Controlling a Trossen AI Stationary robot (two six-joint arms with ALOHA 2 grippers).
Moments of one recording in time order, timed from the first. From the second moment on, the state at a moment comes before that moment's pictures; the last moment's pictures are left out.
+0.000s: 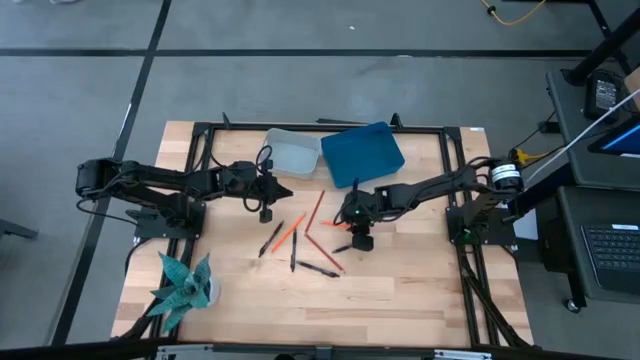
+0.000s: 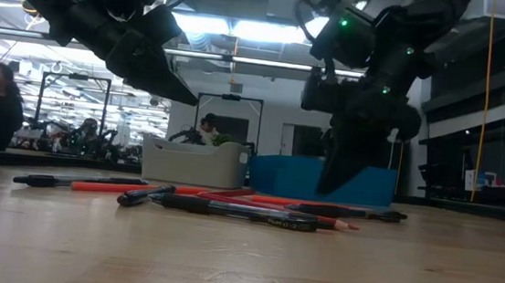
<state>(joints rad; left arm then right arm) 0.22 1.17 0.43 0.27 0.06 0.17 0.01 1.74 0.92 -0.25 -0.06 0.07</state>
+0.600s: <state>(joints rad) 0.22 1.17 0.43 0.25 0.06 0.17 0.01 1.95 1.18 -0.53 -0.04 0.02</state>
